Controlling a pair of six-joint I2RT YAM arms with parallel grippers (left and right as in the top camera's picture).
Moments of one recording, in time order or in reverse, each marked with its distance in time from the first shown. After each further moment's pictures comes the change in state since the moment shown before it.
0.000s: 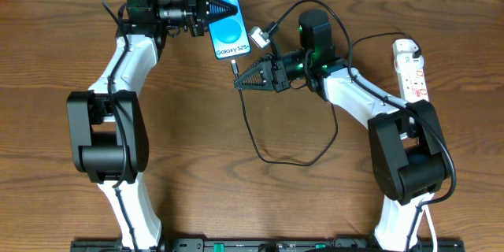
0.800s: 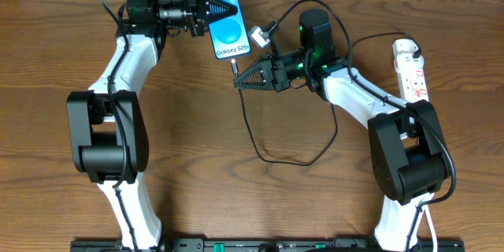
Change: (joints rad) left arm 0.000 0.000 0.000 0.000 0.000 0.011; right arm 0.000 0.000 0.000 0.021 0.000 0.000
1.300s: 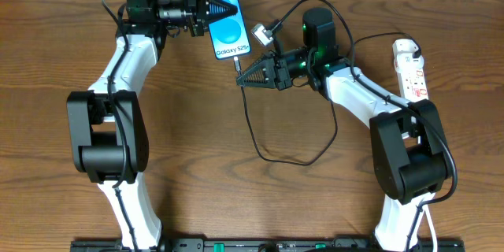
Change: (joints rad) left arm 0.000 0.000 0.000 0.000 0.000 0.010; right arm -0.015 0.000 0.000 0.016 -0.003 0.000
